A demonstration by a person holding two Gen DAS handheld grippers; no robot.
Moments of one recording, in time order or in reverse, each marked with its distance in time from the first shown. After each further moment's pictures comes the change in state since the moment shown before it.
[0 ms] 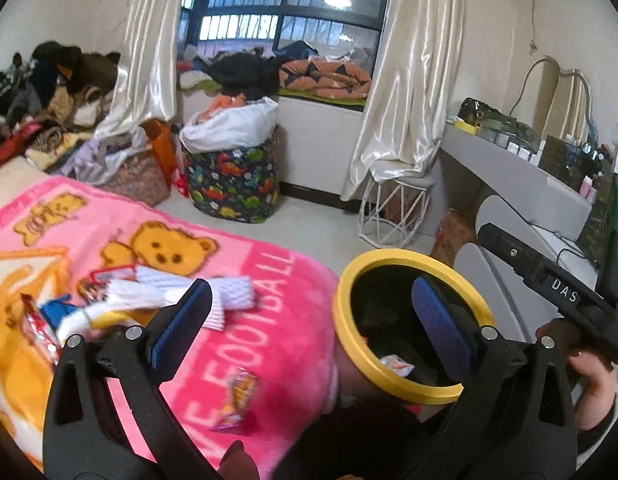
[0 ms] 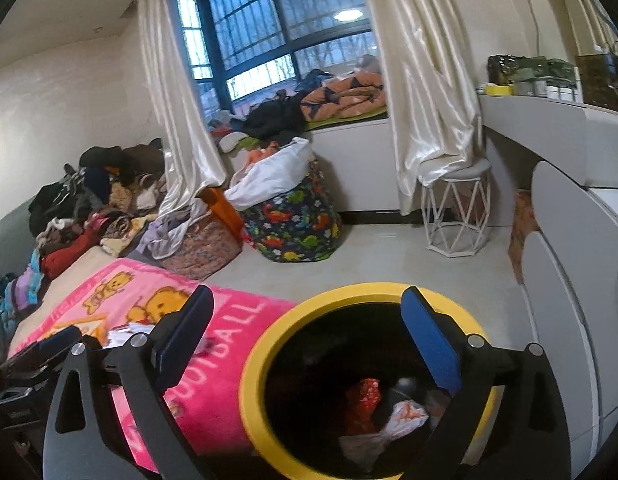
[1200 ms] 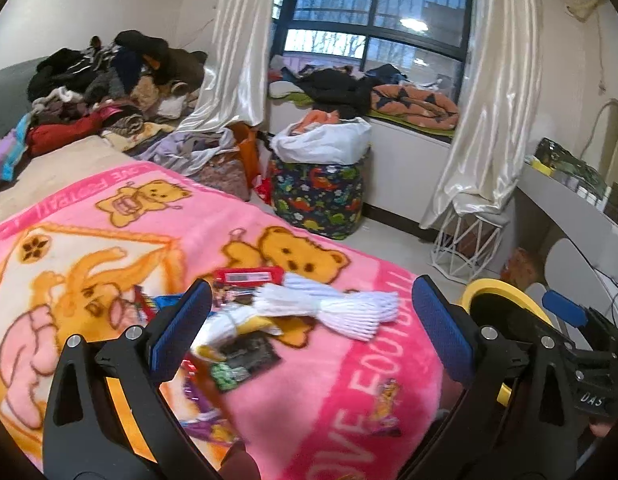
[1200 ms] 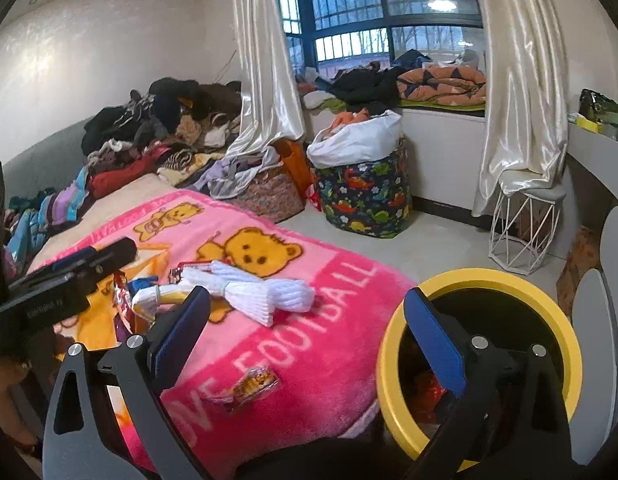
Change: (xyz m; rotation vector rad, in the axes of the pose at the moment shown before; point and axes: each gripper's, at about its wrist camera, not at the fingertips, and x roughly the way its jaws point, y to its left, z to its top) left arm -0.037 0.120 -0.007 -0.149 -0.062 0.244; right arm 0.030 0.135 -0.041 -0.240 0.138 0.183
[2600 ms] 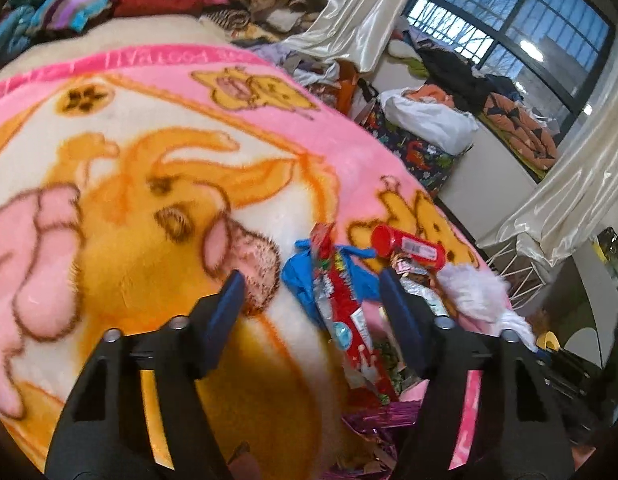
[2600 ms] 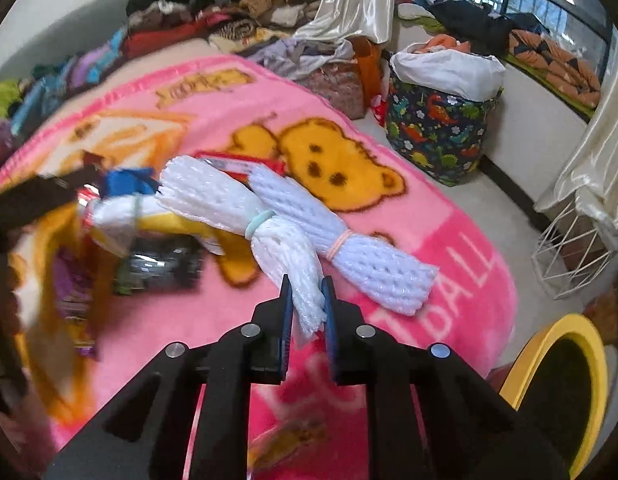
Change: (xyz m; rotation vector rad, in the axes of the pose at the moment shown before) left arm 0.069 0.156 -0.044 -0.419 0.211 0.133; right arm 0.152 0.071 -0.008 -0.280 0.376 0.121
